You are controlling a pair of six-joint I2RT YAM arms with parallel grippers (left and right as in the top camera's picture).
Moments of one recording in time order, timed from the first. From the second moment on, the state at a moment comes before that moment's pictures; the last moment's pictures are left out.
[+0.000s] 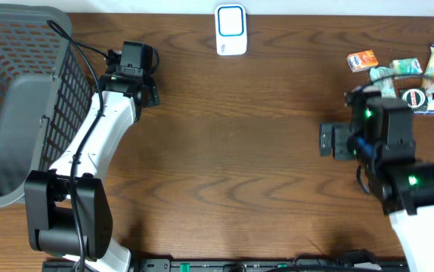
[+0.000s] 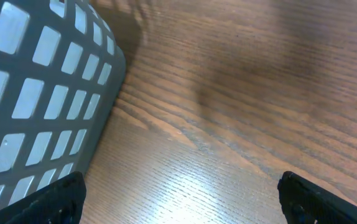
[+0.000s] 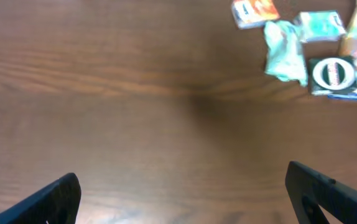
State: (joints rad) left arm -0.15 1.74 1.32 -0.71 -0.43 -0.33; right arm 0.15 1.03 1.05 -0.86 0.10 0.03
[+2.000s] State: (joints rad) left arm -0.15 1.74 1.32 -0.71 -0.43 -0.33; right arm 0.07 0.24 0.05 -0.01 -0.06 0.03
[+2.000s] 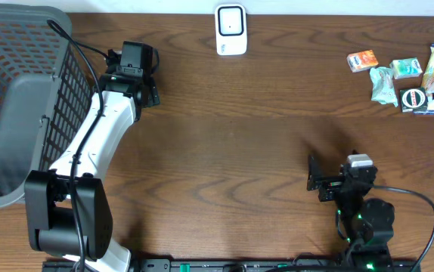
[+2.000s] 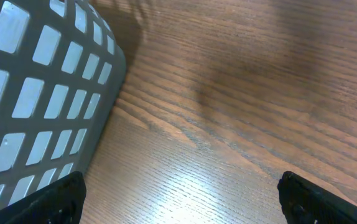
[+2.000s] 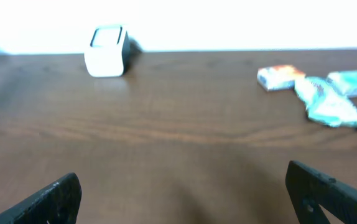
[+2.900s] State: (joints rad) left arm -0.15 1.74 1.32 -0.71 -0.43 -0.33; right arm 0.02 0.01 0.01 -0.07 0.01 0.01
